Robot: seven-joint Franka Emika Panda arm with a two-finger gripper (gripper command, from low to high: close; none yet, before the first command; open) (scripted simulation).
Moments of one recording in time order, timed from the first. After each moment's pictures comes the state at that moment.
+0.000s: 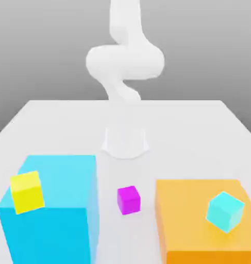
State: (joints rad) arm 0.04 -0.75 -0.06 -2.35 -0.01 2.34 0.66
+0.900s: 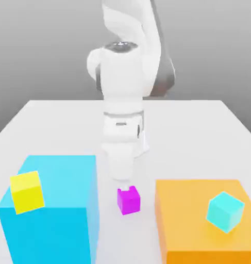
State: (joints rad) arm 0.44 -0.17 -0.48 -2.92 -0.17 2.83 -0.76
